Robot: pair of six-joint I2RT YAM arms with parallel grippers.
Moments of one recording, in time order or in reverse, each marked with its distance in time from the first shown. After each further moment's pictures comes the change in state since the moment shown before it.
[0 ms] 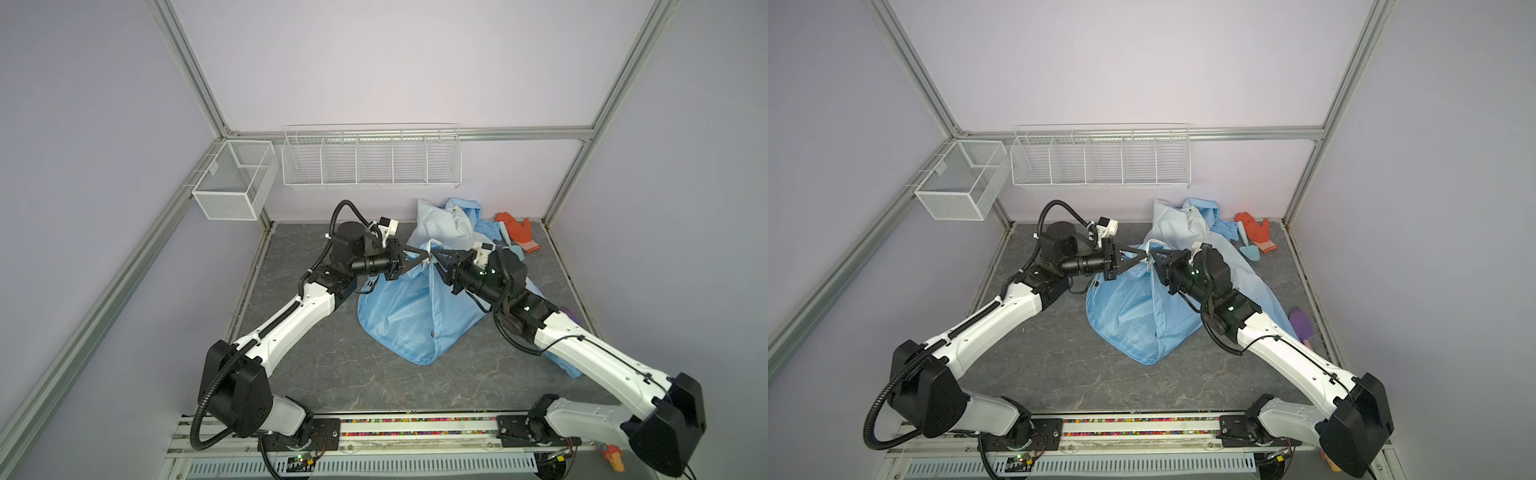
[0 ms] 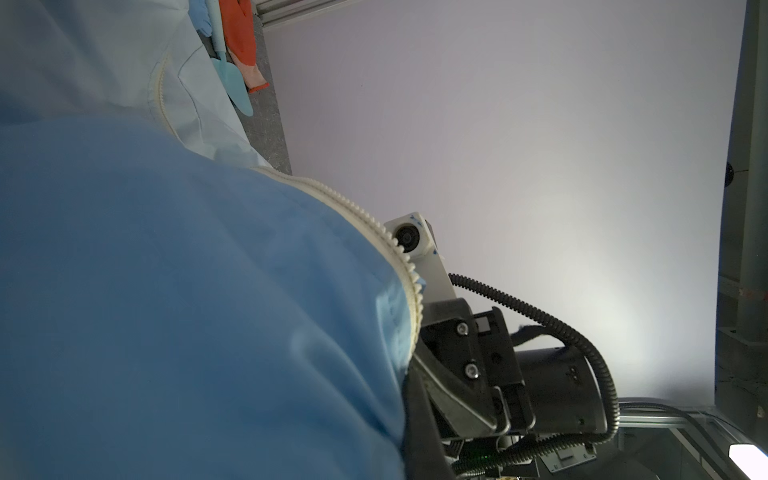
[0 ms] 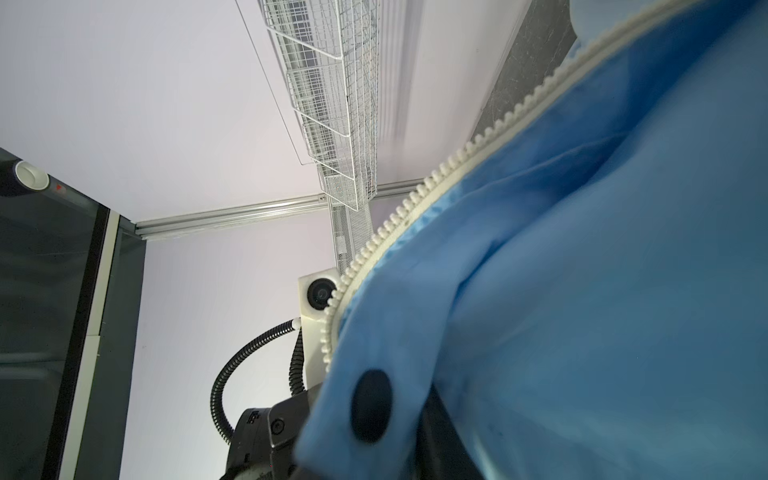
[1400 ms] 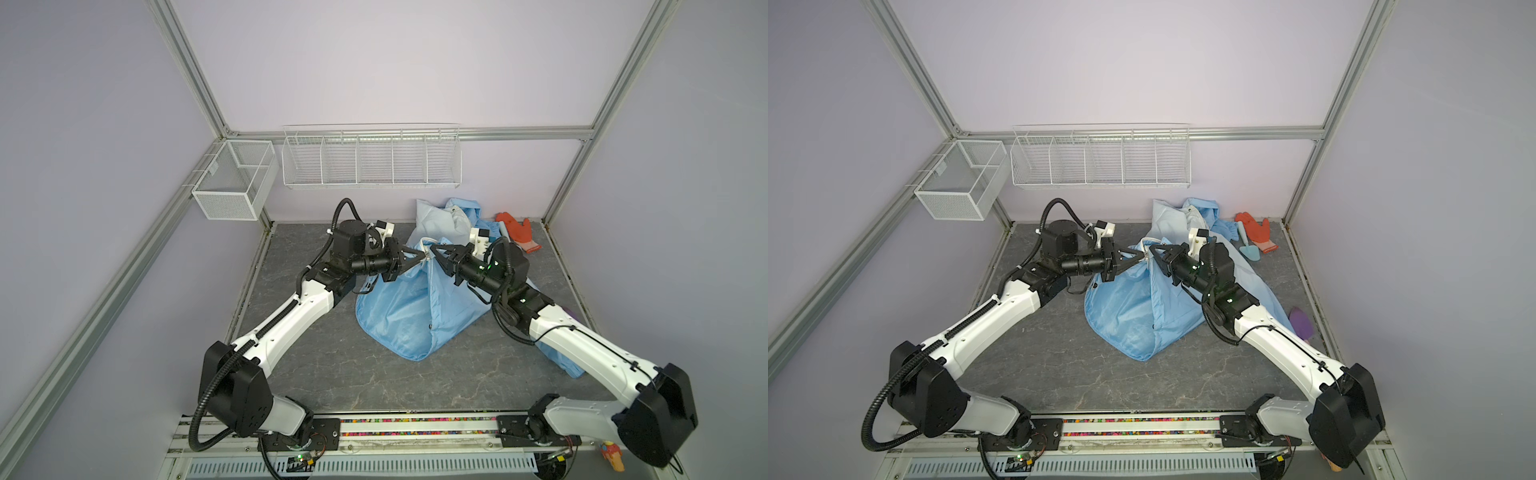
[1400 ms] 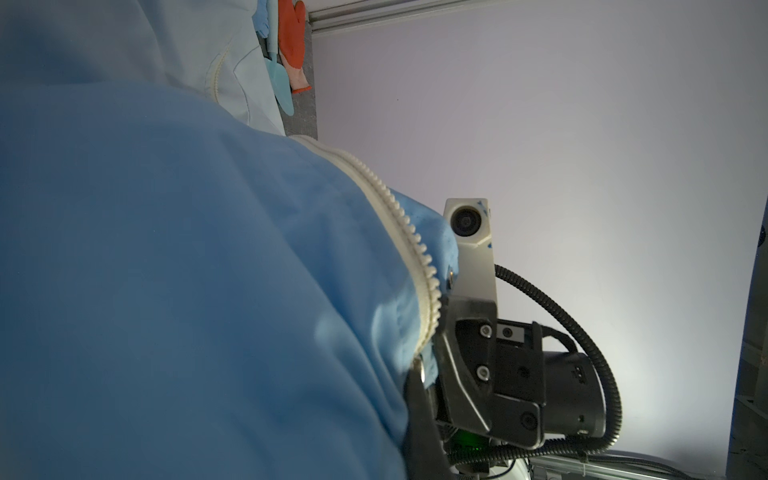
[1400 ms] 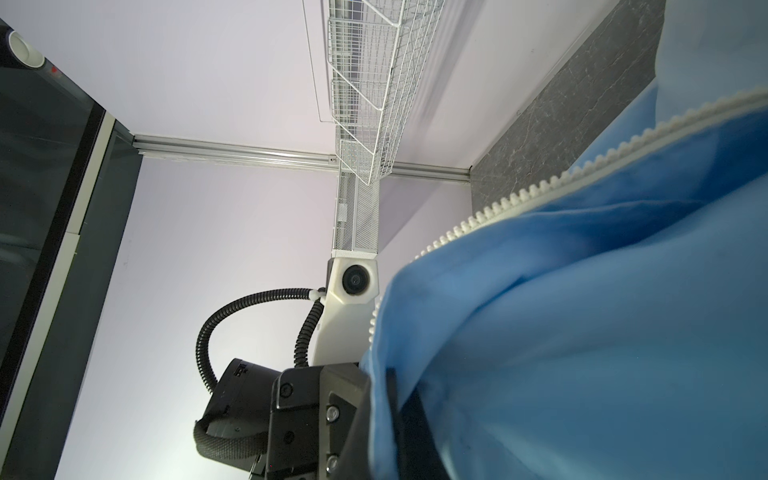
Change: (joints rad) left arm 0.004 0.002 0.043 -0.171 -0.059 -0.007; right arm -0.089 0.063 0.003 0.128 -0.178 -0.215
